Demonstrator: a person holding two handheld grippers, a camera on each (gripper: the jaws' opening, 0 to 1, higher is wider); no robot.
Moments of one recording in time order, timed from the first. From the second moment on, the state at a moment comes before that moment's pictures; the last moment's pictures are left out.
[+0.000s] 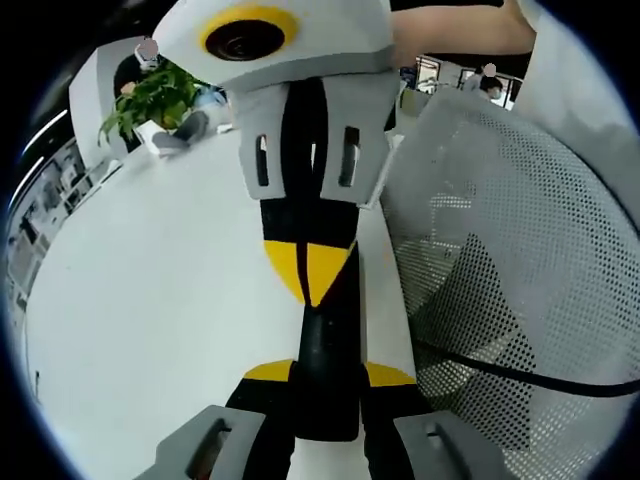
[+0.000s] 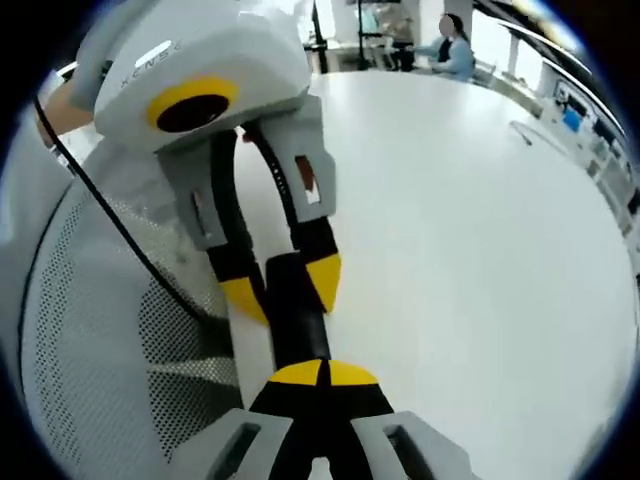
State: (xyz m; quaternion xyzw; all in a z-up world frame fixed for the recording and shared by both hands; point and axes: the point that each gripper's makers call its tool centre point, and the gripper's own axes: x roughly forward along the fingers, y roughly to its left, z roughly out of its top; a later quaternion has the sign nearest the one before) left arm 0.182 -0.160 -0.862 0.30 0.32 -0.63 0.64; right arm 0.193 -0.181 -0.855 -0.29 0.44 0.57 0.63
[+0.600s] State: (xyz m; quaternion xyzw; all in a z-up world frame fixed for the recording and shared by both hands) left arm 0.183 -0.160 -0.862 0.30 0.32 -0.63 0.64; right arm 0.197 -0.178 -0.860 -0.29 0.51 0.55 0.60
